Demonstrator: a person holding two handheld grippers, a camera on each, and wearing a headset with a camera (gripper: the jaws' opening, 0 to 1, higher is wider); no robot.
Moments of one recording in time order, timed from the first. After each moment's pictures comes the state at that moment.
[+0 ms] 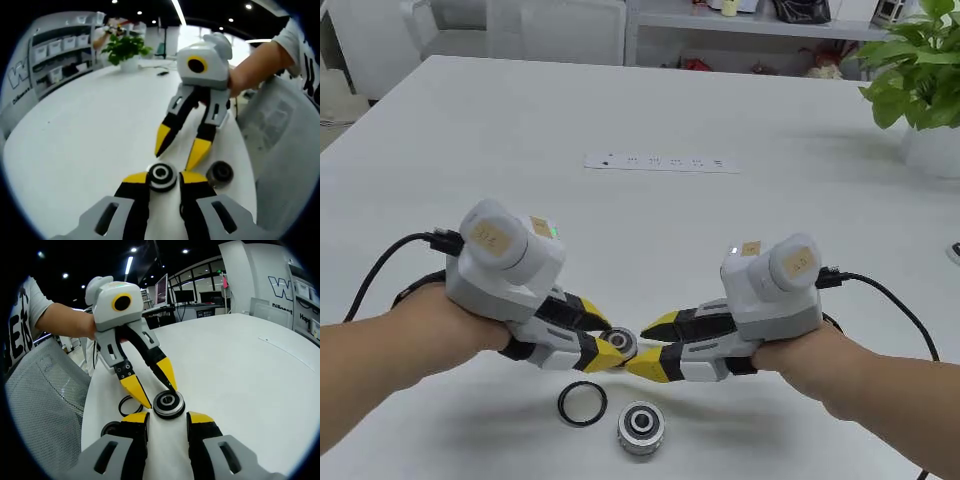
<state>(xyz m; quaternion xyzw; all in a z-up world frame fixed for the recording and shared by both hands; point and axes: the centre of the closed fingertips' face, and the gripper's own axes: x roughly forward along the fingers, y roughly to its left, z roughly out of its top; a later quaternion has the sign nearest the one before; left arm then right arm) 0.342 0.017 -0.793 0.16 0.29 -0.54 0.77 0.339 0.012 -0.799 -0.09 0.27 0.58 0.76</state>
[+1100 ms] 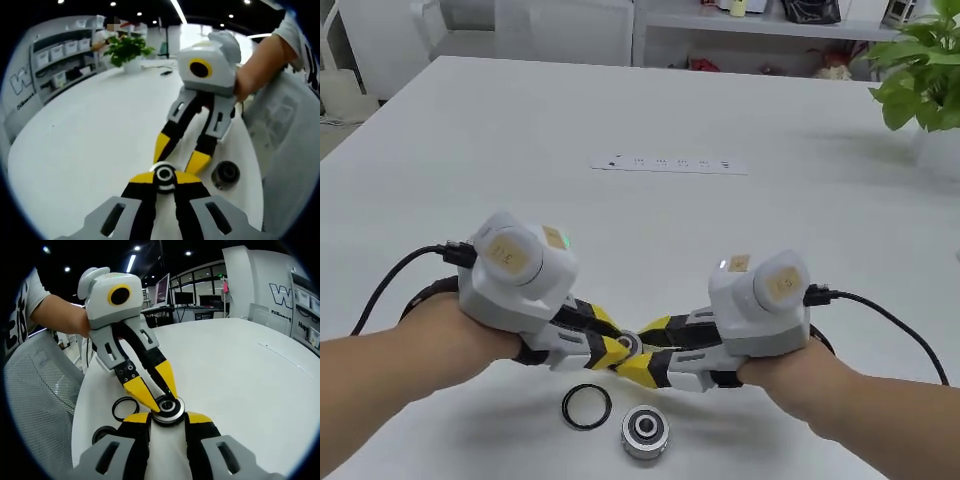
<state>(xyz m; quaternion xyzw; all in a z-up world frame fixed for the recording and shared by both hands) 0.346 0.016 -0.794 0.18 0.27 -0.52 0.79 0.342 0.025 -0.806 -0.11 0.25 0.57 0.77</state>
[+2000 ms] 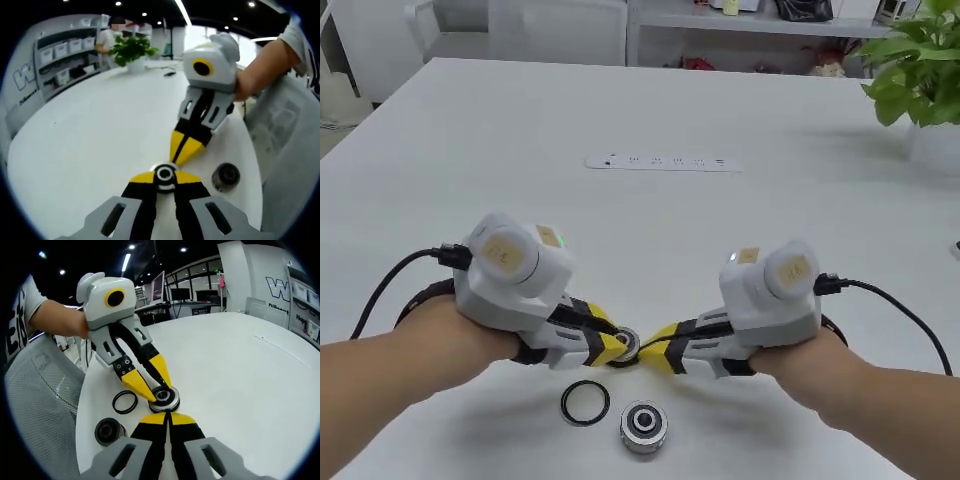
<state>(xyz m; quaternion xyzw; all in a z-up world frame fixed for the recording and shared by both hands) 0.347 0.016 -0.795 0.17 0.27 -0.51 0.80 0.344 0.007 -0.807 -0.10 0.28 0.56 0.78</state>
